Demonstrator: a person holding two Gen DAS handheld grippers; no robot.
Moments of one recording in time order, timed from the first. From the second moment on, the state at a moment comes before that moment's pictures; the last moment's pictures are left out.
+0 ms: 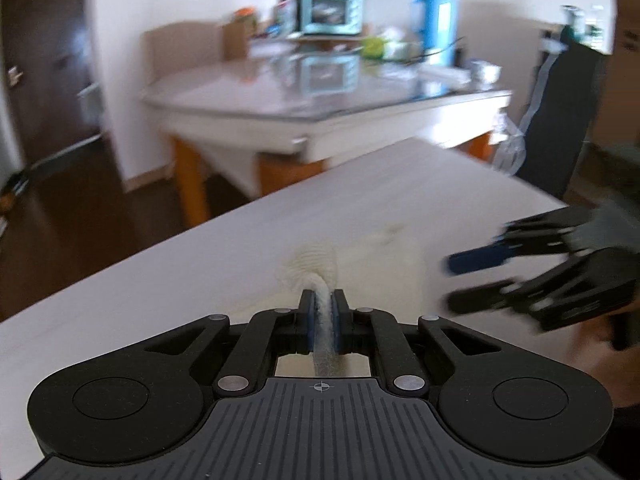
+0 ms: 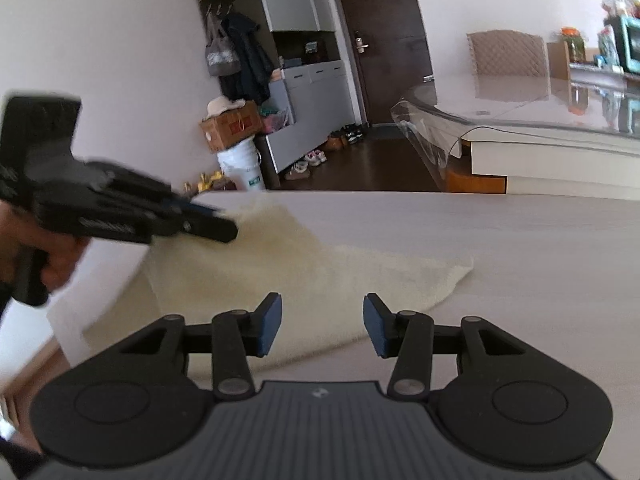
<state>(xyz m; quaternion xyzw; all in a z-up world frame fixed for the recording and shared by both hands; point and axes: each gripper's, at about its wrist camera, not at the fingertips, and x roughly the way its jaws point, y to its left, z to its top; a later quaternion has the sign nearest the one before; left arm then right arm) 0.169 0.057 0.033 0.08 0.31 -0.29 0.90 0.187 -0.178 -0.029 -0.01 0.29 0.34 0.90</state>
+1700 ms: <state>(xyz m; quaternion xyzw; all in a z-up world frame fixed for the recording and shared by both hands) 0.019 0.079 -0.033 0.31 0.29 -0.33 0.84 0.063 -0.204 -0.014 -0.29 0.23 0.43 0.83</state>
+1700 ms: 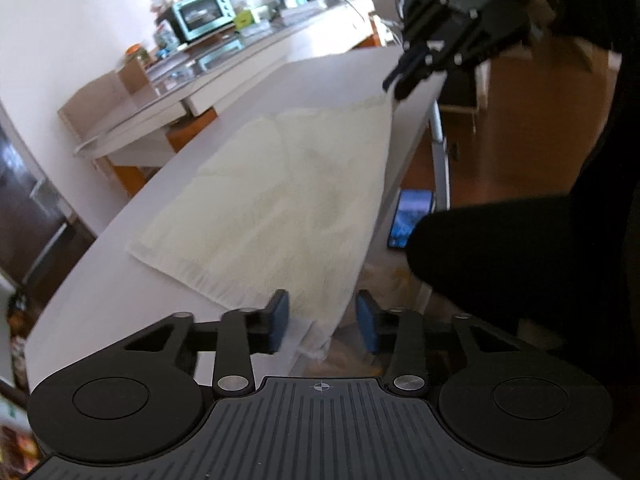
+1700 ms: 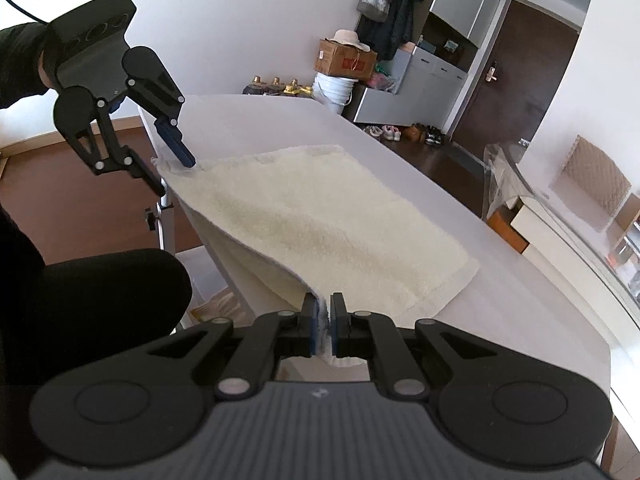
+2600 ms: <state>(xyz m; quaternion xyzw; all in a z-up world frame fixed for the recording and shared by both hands) 0.146 0.102 0.028 0.22 0.32 -0.25 0.89 0.178 -0.203 0.029 -0.27 0.22 0.43 0.83</state>
